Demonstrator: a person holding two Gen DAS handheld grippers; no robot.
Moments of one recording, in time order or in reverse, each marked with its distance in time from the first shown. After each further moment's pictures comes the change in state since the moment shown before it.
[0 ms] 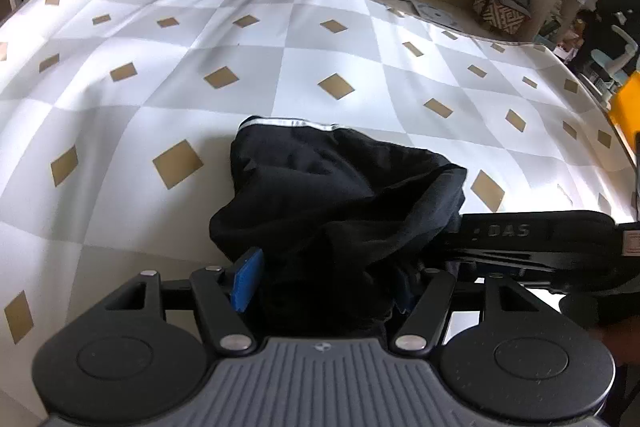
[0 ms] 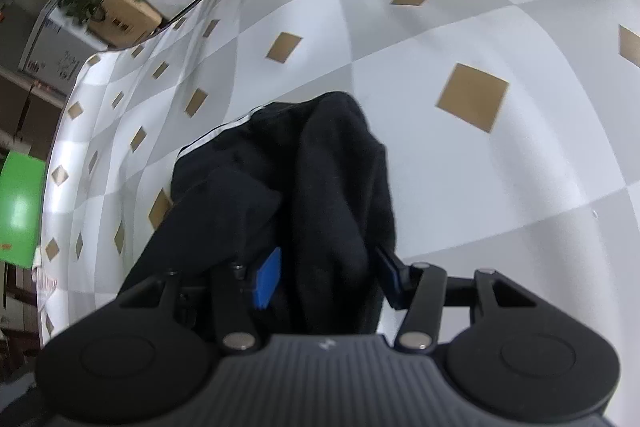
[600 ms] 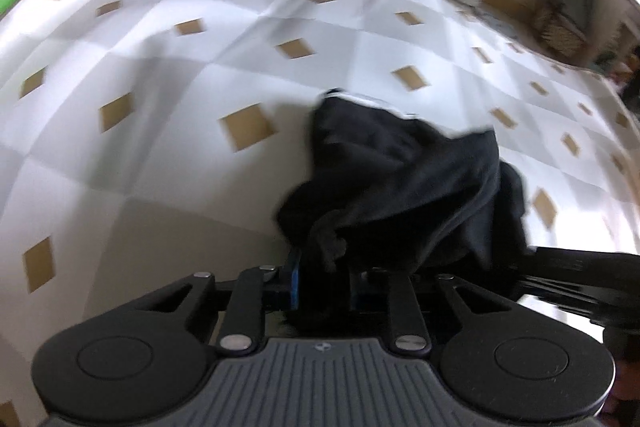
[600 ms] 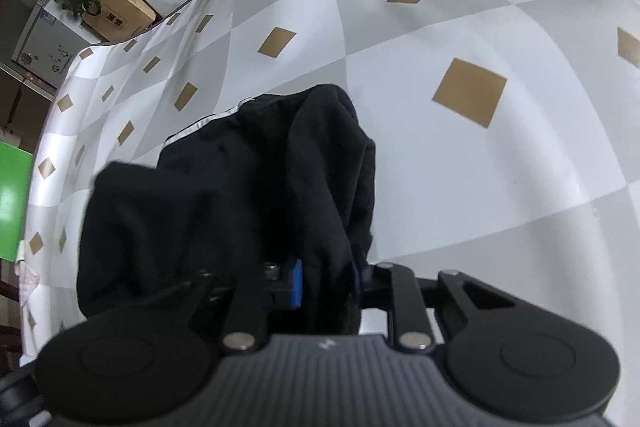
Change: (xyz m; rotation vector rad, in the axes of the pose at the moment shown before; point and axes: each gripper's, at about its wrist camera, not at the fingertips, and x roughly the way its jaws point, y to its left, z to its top) left arm 0.007 0.042 -0.009 -0.185 0.040 0.119; right arm 0.010 0.006 -0.009 -0.063 -0.022 -0.063
